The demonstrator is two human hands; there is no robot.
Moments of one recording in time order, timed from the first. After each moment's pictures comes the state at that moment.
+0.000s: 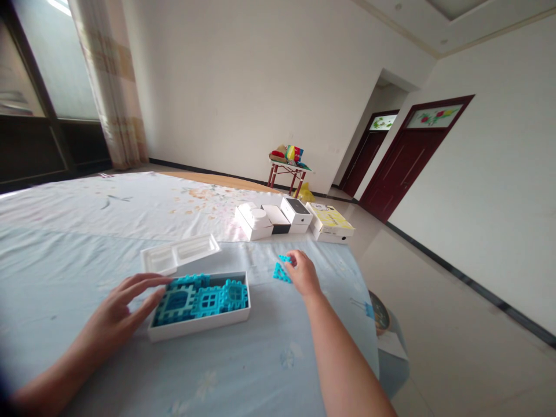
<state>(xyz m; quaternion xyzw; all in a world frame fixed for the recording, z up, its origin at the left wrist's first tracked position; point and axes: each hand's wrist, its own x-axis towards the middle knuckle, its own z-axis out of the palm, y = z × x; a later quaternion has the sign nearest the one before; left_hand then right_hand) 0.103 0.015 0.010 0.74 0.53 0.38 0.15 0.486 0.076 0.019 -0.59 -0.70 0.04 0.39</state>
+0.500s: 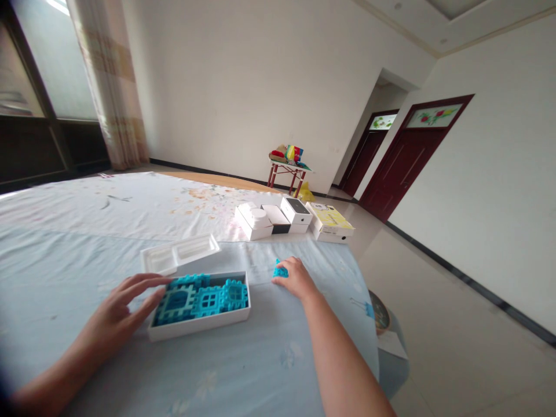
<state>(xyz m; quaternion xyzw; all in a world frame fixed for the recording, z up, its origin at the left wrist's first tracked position) 0.103 0.014 0.011 0.74 0.53 0.38 0.14 0.485 0.077 0.012 -0.56 -0.79 0.07 0.26</state>
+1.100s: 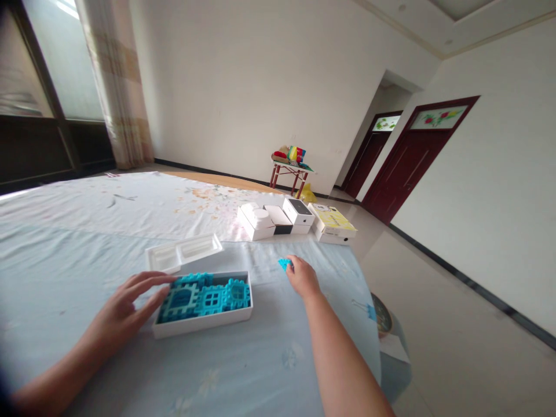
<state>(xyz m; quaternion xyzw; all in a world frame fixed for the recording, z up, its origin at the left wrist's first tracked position) 0.106 0.012 0.015 0.74 0.53 0.39 0.11 0.490 0.081 0.005 -0.63 -0.73 0.00 0.27</state>
